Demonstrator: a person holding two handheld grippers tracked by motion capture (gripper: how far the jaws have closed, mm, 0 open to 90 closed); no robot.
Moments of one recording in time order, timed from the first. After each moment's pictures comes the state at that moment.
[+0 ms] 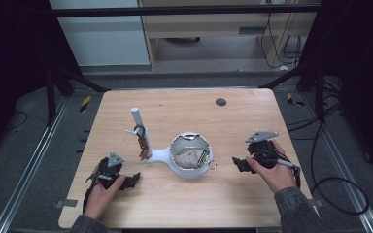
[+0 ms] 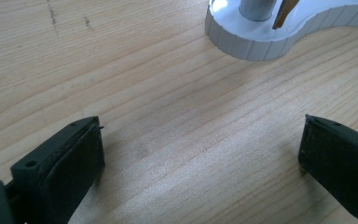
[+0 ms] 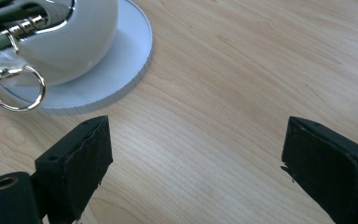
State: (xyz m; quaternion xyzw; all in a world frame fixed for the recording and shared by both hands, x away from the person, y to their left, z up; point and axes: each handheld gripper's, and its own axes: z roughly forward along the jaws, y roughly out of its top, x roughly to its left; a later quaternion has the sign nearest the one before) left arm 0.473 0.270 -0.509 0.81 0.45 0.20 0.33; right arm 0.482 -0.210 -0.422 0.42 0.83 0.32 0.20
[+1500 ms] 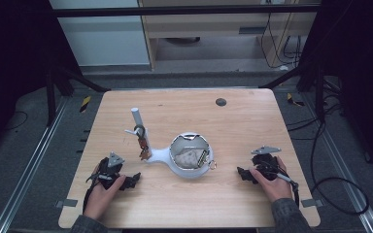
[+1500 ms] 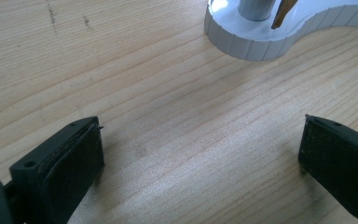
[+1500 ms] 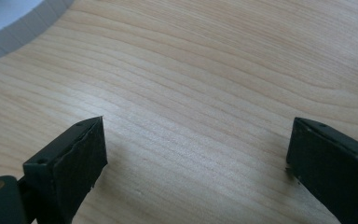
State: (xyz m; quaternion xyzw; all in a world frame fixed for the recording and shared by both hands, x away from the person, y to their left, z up) left arm 0.472 0.270 -0.509 0.80 0.45 0.20 0.33; right arm 0.484 -0.235 -0.505 0.50 0.78 0.31 0.19
